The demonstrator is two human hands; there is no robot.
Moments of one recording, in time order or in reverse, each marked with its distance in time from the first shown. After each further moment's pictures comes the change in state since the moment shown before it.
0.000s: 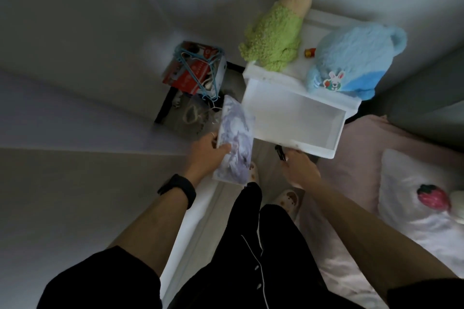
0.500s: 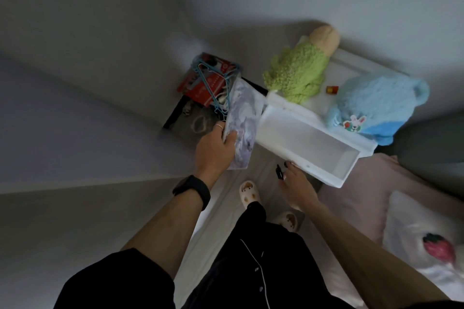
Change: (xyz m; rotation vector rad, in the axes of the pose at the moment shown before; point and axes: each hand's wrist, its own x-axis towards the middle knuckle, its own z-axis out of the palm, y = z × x) left_hand 0.023 0.043 -0.044 0.034 0.335 0.162; right_hand 0.032 -0.039 -0.009 -0.028 -0.008 -0.118
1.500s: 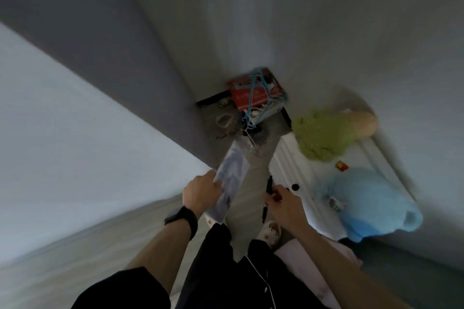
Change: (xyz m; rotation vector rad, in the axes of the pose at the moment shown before) left_hand -0.087 0.002 0.070 0.166 -0.040 -0.595; right_hand 0.004 -0.011 -0.125 -0.038 -0.186 -0.265
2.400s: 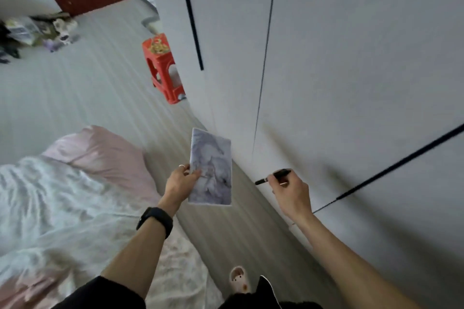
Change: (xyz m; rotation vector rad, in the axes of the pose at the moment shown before) left_hand -0.339 -0.569 0.033 -1.383 0.833 -1.071; right_hand -0.194 -0.380 0.470 -0.402 -0.593 -0.818
